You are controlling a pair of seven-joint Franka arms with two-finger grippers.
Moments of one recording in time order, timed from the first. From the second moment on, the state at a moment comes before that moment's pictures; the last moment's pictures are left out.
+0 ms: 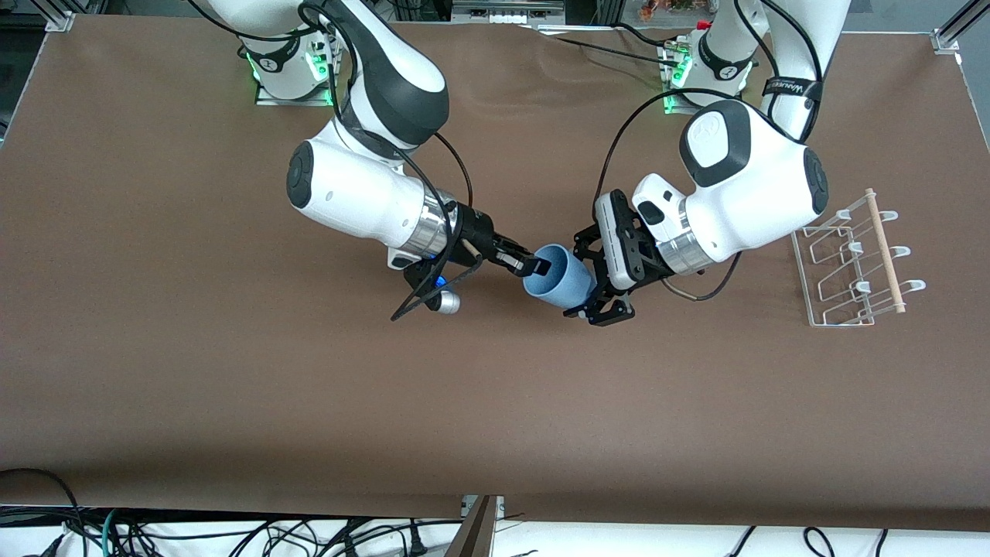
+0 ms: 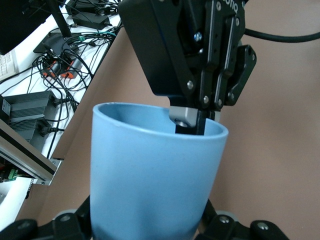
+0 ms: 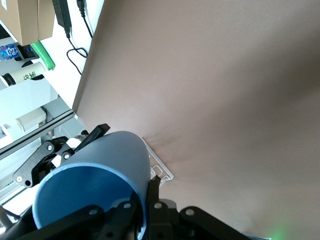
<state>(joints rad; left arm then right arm) -0.45 0.38 0.06 -1.61 -0.87 2.28 1.53 0.54 0.63 0.13 -1.22 0.78 2.31 0.92</state>
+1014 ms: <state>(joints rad) -0.41 0.38 0.09 -1.60 -0.72 2.11 1.54 0.48 0.63 0.13 -1.19 0.78 2.22 0.92</state>
